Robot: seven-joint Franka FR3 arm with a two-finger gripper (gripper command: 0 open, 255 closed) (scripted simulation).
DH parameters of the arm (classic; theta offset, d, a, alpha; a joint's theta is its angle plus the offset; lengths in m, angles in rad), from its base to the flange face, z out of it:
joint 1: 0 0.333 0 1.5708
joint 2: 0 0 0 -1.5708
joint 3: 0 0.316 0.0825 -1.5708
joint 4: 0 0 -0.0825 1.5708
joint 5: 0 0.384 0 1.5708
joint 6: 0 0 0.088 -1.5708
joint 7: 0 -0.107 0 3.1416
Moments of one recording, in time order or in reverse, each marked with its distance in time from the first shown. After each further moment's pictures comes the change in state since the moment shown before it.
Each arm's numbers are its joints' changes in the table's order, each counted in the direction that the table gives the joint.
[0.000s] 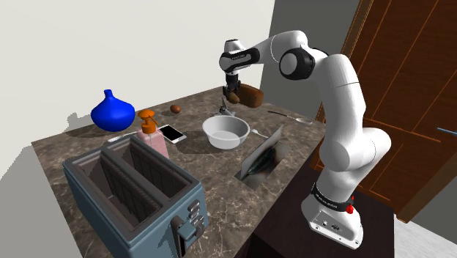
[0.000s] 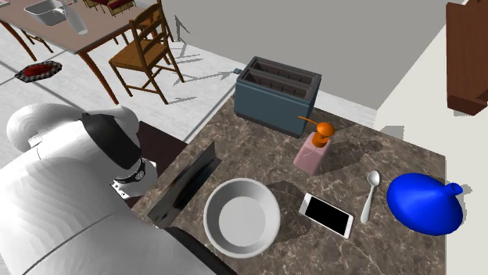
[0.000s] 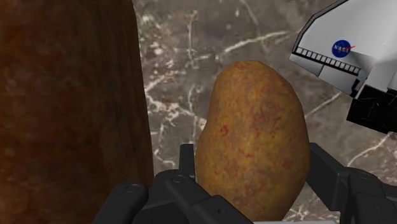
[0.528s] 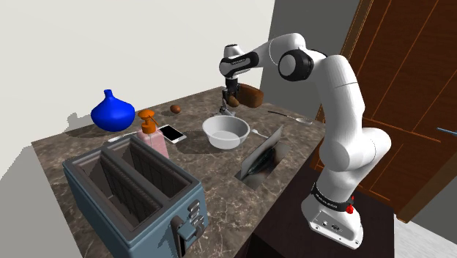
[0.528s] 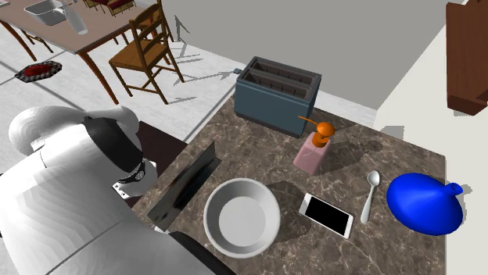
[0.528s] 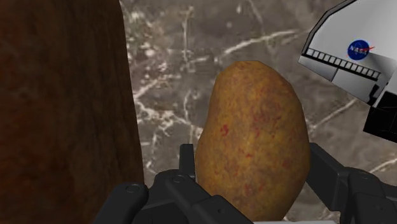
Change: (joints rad) arm -0.001 -0.020 -0.003 0.030 -0.005 0.050 -0.009
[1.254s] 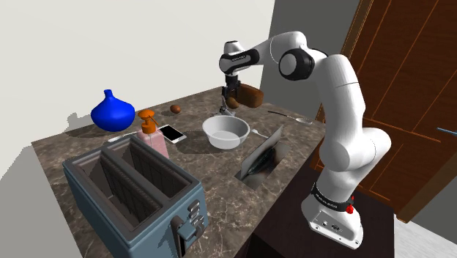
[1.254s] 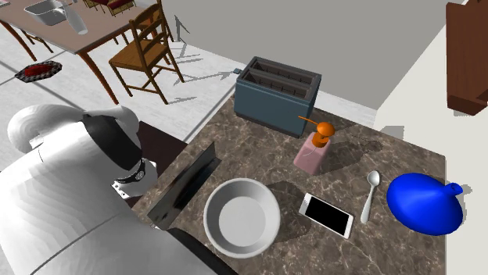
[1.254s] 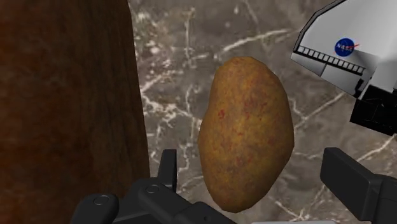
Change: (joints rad) arm 0.002 0.012 0.002 -0.025 0.004 -0.036 0.005
